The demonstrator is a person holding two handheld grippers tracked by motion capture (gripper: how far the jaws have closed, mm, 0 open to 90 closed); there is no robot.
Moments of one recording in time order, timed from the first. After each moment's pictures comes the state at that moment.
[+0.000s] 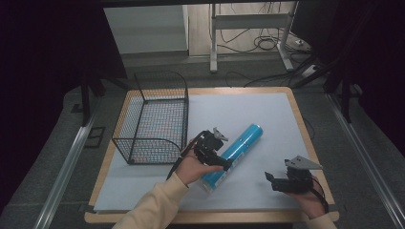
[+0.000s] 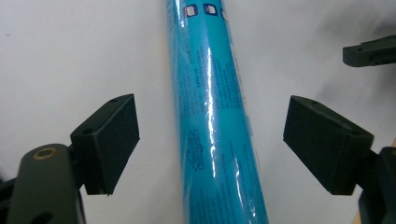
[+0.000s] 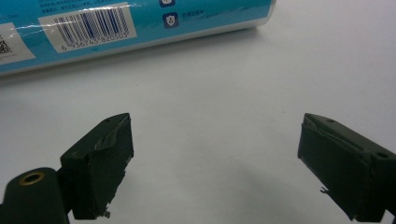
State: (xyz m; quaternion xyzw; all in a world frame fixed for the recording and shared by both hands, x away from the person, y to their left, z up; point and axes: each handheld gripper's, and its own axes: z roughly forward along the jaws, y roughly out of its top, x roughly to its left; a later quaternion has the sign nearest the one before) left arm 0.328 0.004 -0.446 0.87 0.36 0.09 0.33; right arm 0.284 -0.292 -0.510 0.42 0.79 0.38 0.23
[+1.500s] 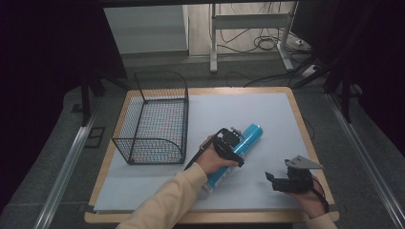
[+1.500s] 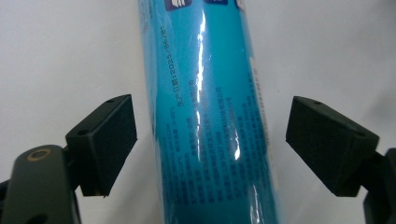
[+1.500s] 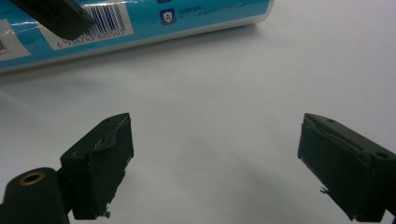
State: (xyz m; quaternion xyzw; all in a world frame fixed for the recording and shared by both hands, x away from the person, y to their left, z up) left arm 0.374 -0.050 -0.482 0.90 0.35 0.06 0.24; right arm 0.286 -0.294 -0.512 0.42 0.80 0.38 0.23
